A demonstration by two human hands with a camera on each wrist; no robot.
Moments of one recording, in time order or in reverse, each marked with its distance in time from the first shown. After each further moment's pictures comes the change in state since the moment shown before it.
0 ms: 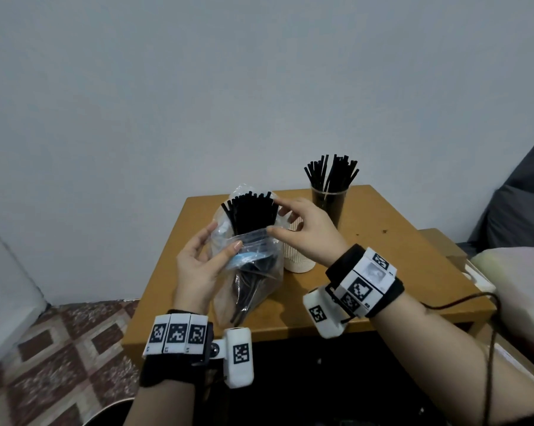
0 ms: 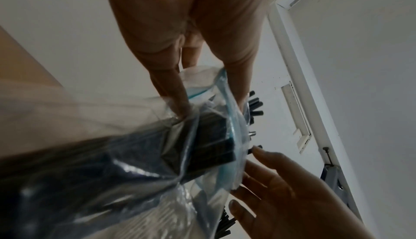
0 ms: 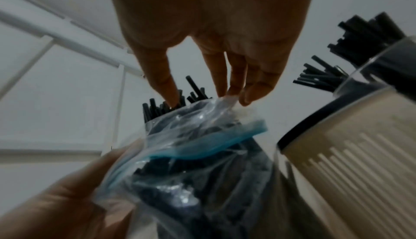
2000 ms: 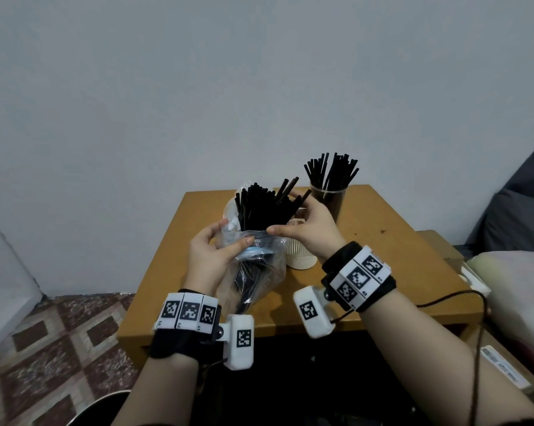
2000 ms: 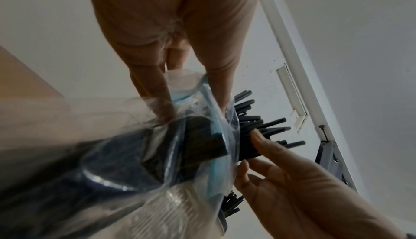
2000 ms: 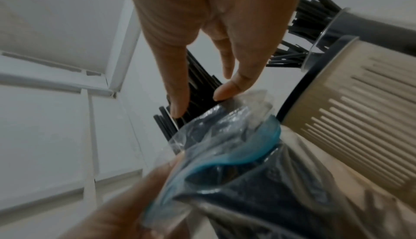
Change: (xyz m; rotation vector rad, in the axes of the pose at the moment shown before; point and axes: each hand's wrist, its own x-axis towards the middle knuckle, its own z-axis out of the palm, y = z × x) left_hand 0.016 -0.012 0.017 0.149 -0.021 -0.024; right_hand 0.008 0.019 0.009 0.445 0.093 0.180
